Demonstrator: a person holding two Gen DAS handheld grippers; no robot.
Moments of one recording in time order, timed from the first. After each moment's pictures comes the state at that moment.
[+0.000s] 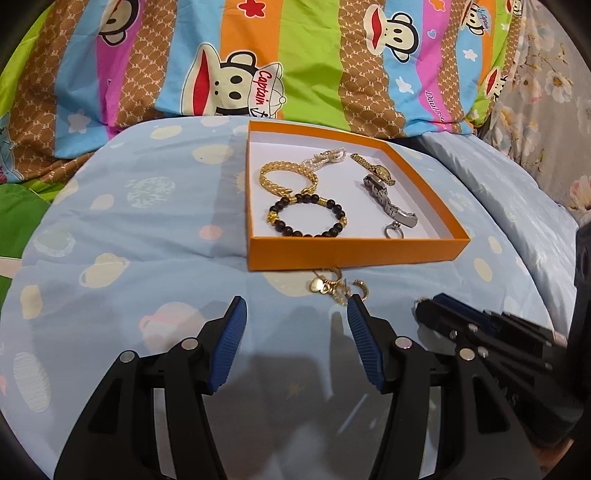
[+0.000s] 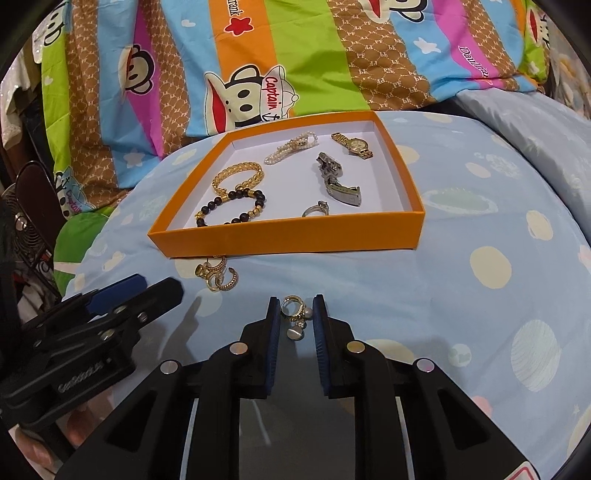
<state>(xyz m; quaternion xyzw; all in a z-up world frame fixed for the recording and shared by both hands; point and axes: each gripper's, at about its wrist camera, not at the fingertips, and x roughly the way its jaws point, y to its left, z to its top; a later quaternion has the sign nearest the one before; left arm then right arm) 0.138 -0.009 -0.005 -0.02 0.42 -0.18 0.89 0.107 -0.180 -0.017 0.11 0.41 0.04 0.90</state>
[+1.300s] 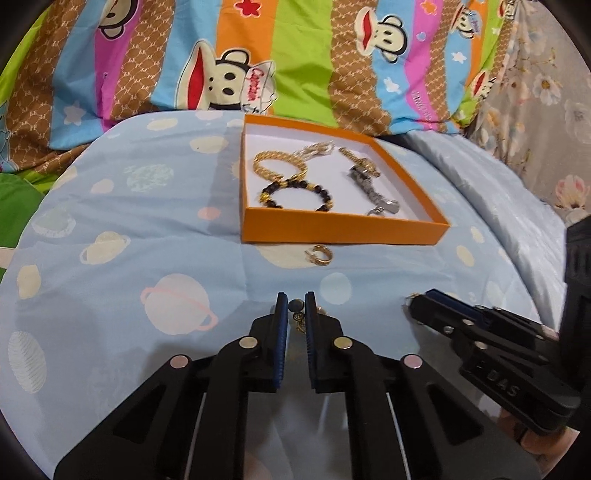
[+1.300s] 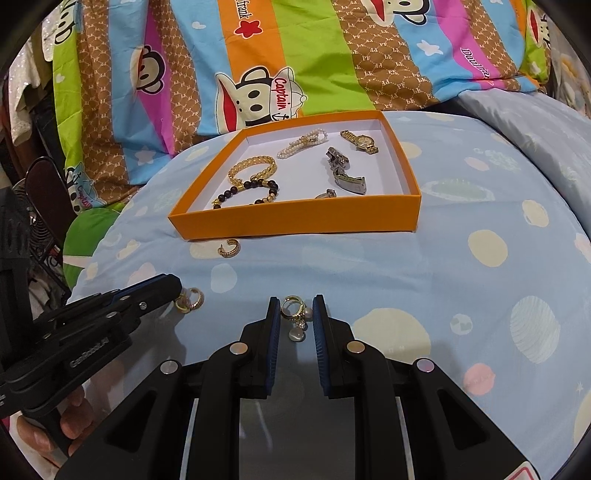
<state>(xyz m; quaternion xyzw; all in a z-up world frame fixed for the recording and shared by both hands) 0.113 0.005 -0.001 -0.03 0.41 -0.22 0.88 0.087 -0.175 -0.015 0.11 0.41 0.05 0.90</state>
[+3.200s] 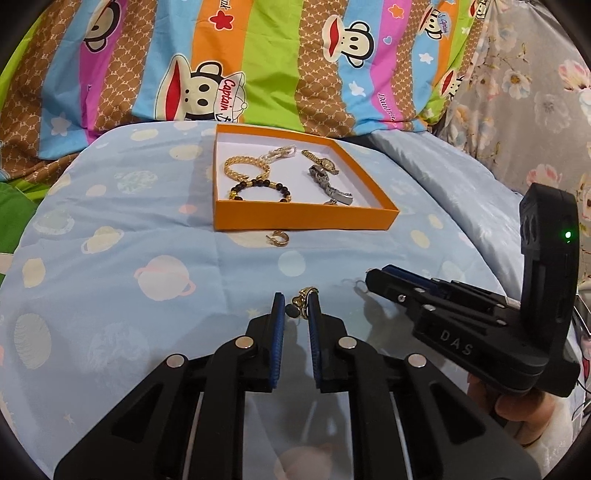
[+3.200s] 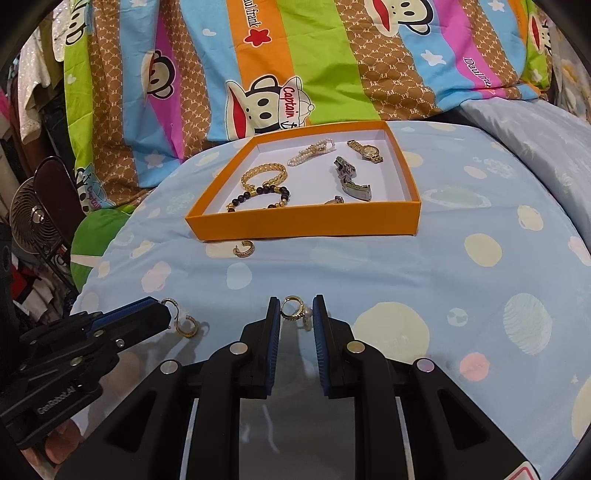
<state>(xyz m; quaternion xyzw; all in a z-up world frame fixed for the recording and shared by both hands) 0.078 0.006 0.019 -0.03 0.41 -0.26 0.88 0.074 -0.171 -0.006 0.10 0.40 0.06 0.91</state>
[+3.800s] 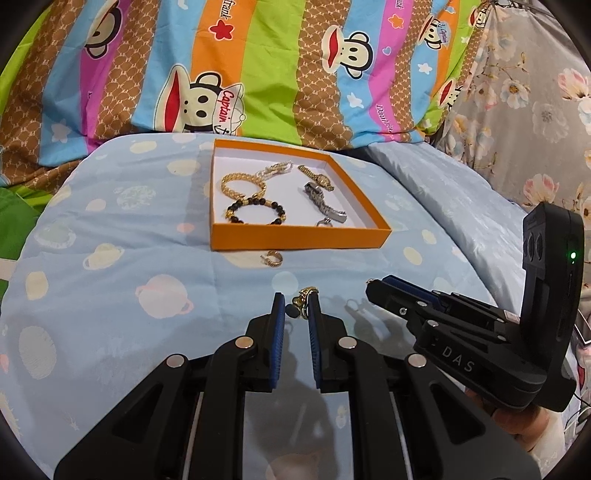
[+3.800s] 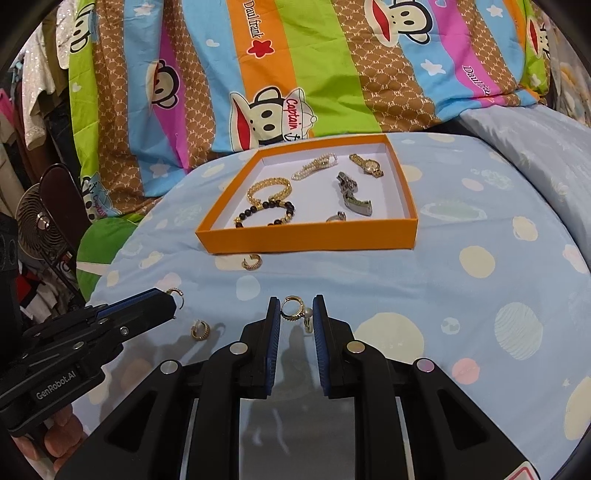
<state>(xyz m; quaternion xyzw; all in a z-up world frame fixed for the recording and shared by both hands) 0.081 0.005 0.037 -0.04 0.39 -0.26 0.88 0.069 -0.172 0.013 0.11 0.38 0.06 0.92</state>
